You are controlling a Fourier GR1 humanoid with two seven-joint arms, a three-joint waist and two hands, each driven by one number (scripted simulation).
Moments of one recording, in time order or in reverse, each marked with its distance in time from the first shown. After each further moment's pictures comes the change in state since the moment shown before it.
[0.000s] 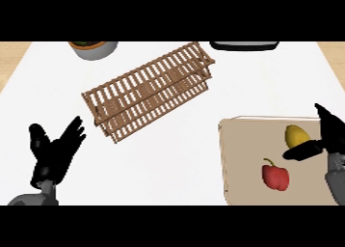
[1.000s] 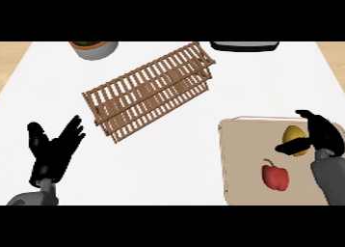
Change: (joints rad) left arm -0.011 -0.036 0.061 0.003 -0.042 -0.045 0.016; right arm -0.100 0.085 -0.094 0.367 0.146 -0.073 -0.315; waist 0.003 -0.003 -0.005
